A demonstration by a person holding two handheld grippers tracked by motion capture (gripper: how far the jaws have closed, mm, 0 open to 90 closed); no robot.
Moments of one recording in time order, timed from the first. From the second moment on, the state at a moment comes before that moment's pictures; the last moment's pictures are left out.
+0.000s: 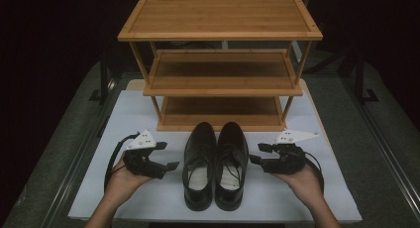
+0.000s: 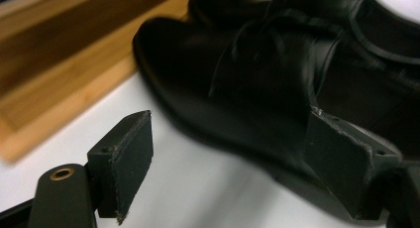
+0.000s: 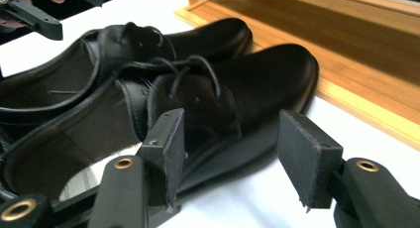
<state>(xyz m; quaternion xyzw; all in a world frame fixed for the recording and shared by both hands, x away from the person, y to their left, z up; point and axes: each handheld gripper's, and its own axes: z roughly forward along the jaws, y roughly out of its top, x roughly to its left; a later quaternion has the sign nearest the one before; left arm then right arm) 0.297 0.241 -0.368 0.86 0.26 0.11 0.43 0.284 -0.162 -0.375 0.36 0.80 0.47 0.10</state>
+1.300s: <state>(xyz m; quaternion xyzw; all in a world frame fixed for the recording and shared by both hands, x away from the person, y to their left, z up) 0.316 0.193 -0.378 0.88 0.20 0.06 0.42 0.298 -0.114 -0.390 0.32 0.83 0.45 0.07</state>
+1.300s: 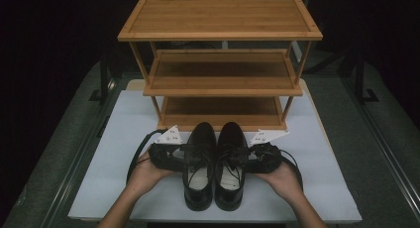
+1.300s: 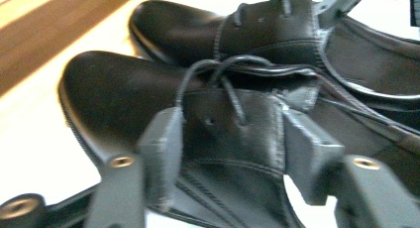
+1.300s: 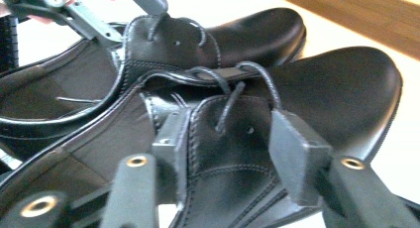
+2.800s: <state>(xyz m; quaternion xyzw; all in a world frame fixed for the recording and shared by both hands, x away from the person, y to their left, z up) 0.316 0.202 -0.344 0.85 0.27 0.14 0.43 0.304 -0.134 -0.365 0.37 0.79 0.48 0.12</state>
